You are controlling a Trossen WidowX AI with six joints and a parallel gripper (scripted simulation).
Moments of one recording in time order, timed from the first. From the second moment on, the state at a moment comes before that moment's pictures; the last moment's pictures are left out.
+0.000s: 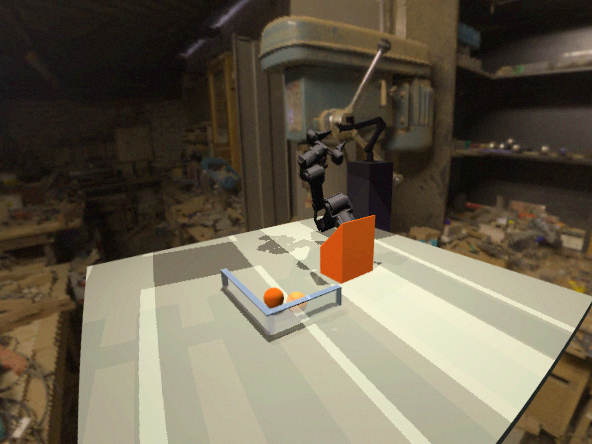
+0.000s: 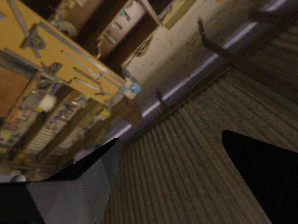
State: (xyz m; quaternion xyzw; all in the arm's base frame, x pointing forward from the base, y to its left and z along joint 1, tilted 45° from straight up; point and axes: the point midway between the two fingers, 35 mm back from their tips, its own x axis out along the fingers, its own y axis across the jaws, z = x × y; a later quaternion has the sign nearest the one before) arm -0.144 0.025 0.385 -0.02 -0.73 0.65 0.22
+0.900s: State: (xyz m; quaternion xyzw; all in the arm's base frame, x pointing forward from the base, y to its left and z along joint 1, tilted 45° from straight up) arm 0.040 0.238 0.435 0.09 -0.27 0.72 0.63
